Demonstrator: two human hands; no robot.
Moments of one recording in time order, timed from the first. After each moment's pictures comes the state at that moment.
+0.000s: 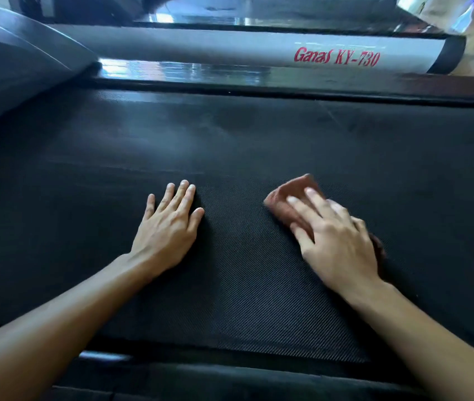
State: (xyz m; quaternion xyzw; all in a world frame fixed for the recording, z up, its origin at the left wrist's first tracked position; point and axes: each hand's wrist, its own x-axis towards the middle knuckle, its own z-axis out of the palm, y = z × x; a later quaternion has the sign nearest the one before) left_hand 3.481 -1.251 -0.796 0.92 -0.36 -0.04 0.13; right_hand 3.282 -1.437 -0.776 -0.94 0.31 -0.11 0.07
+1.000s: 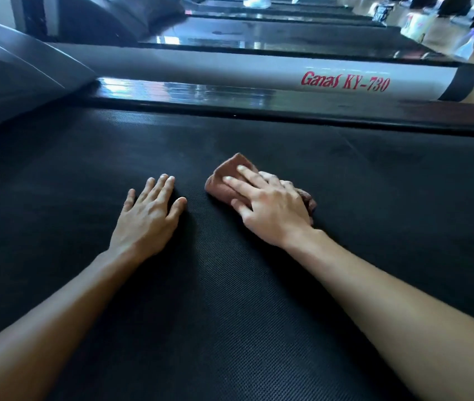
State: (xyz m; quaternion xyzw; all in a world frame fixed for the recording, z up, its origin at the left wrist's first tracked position) left_hand 3.581 -1.290 -0.805 0.94 -0.31 0.00 0.16; right_hand 3.457 -1.486 -0.787 -0.98 0.17 -0.13 0.06
